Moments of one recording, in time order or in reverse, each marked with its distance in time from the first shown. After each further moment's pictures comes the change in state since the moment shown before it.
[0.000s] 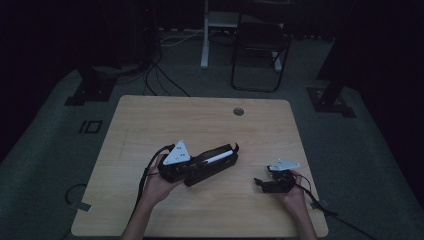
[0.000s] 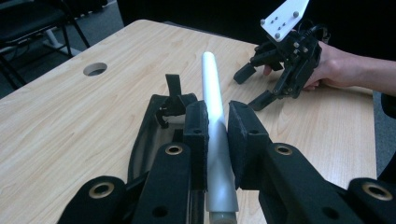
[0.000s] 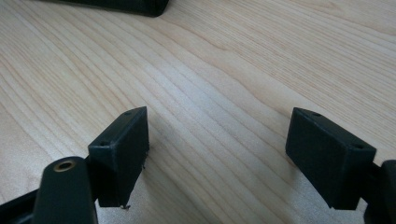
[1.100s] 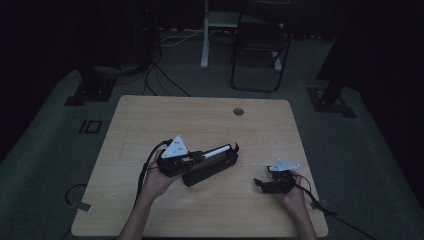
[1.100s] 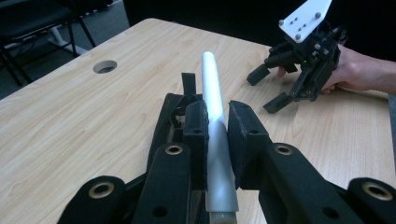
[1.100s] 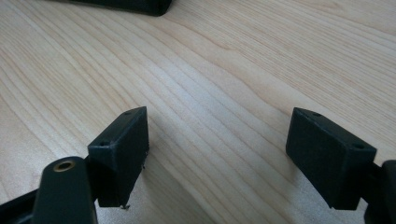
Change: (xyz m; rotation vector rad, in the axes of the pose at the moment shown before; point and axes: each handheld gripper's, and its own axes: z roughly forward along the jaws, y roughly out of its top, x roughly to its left) left arm 0.019 -0.005 0.006 -0.007 0.008 -0.029; right arm 0.001 0.000 0.000 0.001 0.003 -0.004
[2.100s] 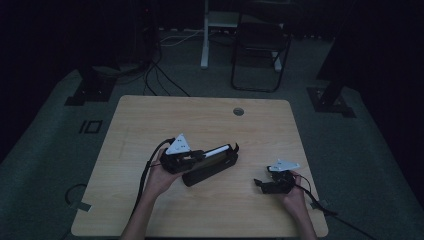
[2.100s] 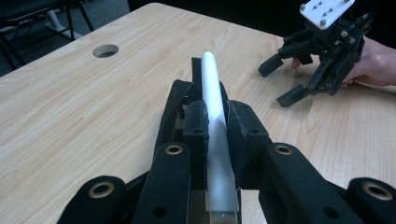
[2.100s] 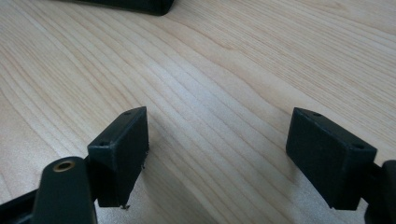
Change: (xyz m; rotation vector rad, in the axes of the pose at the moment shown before) left arm 0.012 -0.011 0.020 0.037 0.000 -0.033; right arm 0.000 0.000 0.000 0.000 0.005 -0.005
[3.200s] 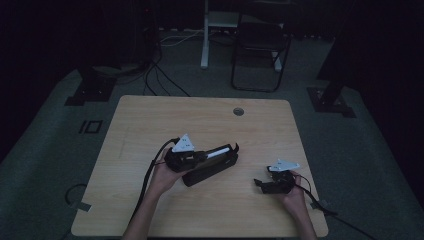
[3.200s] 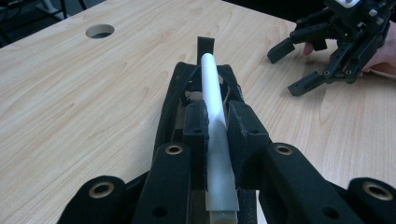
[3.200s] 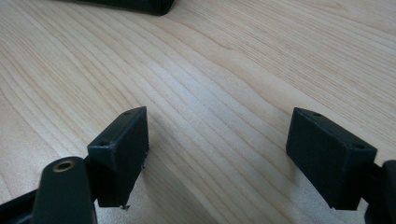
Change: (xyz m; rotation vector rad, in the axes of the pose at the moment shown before) left arm 0.009 -0.008 0.022 0.050 -0.012 -0.022; right arm 0.000 0.000 0.000 0.000 0.000 -0.002
